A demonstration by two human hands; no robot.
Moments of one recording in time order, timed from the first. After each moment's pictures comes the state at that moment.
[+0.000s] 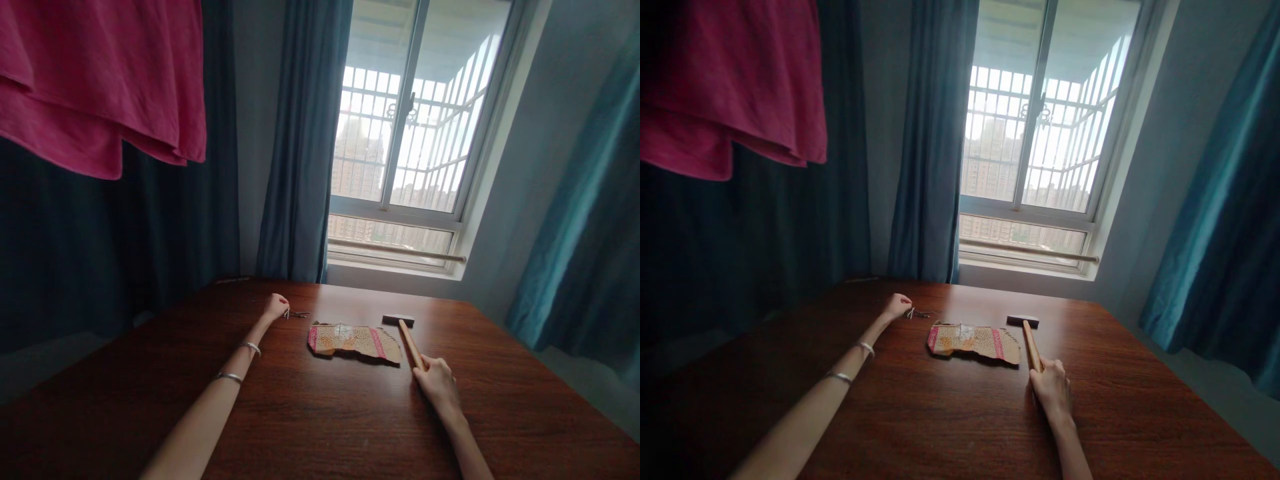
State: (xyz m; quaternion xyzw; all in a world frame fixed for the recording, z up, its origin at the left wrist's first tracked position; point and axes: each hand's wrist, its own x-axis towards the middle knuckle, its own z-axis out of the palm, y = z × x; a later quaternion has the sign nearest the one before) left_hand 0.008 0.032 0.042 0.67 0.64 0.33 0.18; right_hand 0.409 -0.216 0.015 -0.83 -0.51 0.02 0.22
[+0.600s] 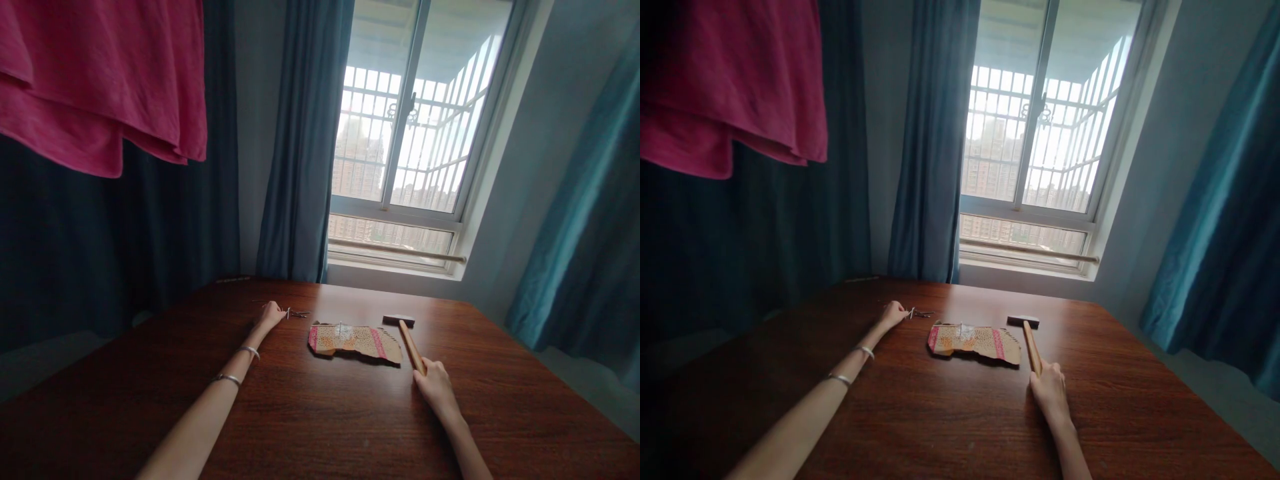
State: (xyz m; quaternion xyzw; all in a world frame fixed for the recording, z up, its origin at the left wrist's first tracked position) left_hand -0.004 0.028 0.018 0.65 0.70 0.25 0.13; right_hand 0.421 -0.201 -0.013 -0.83 -0.52 0.02 0.20
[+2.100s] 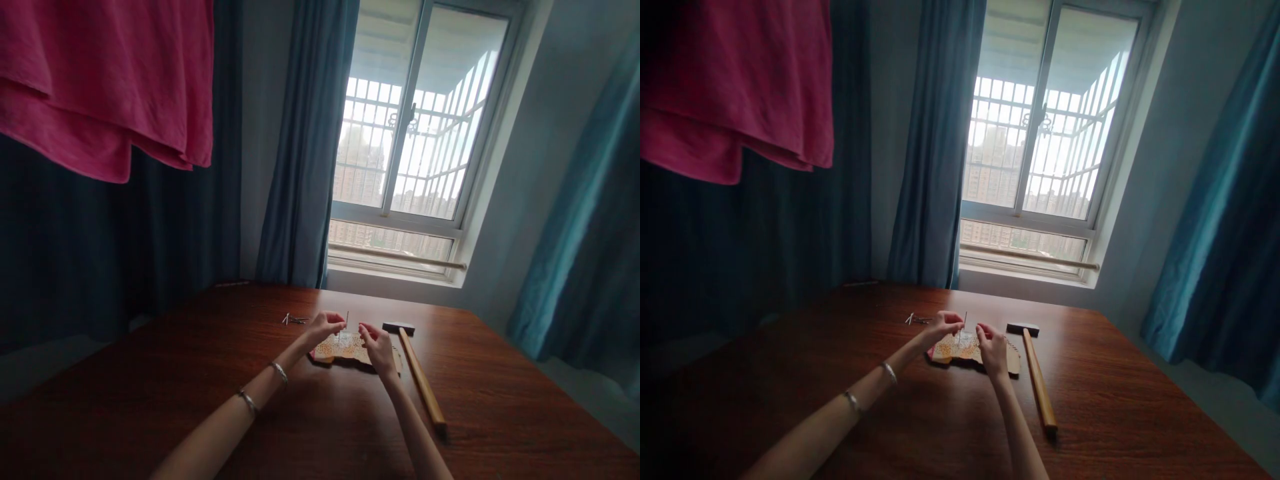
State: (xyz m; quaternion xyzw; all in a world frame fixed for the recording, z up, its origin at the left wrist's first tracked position) left_hand 0.128 -0.054 0.055 0.75 0.31 0.39 0.43; right_hand 0.293 -0.138 0.050 -0.53 -0.57 0.22 0.59
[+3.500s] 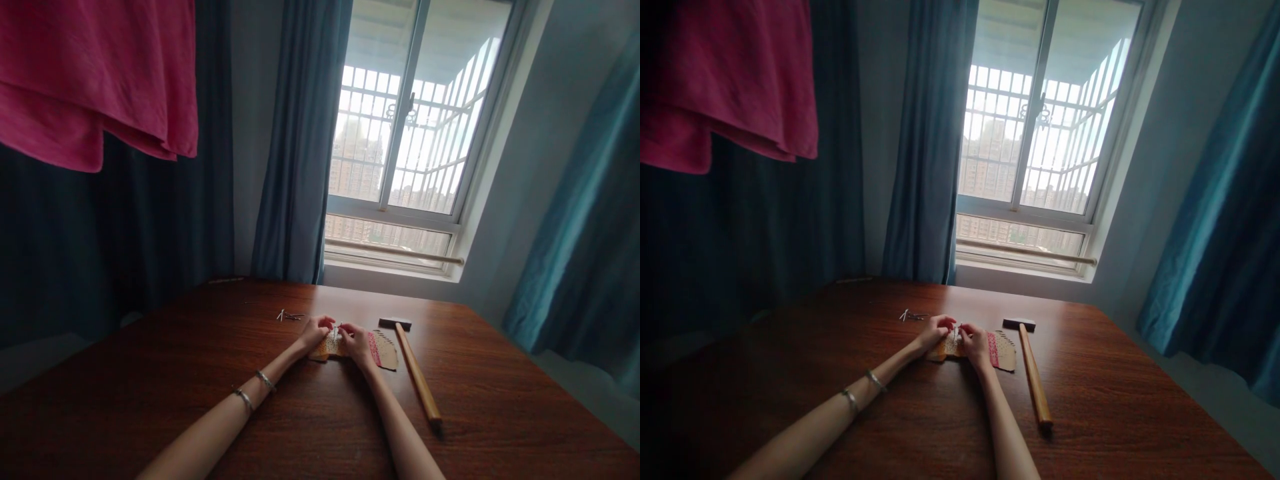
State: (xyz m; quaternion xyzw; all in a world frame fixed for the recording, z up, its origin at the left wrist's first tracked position) left_hand 0.134 -0.010 -0.018 0.69 0.38 0.43 0.44; right_hand 0.285 -0.079 -0.007 -0.53 -0.65 0.17 0.52
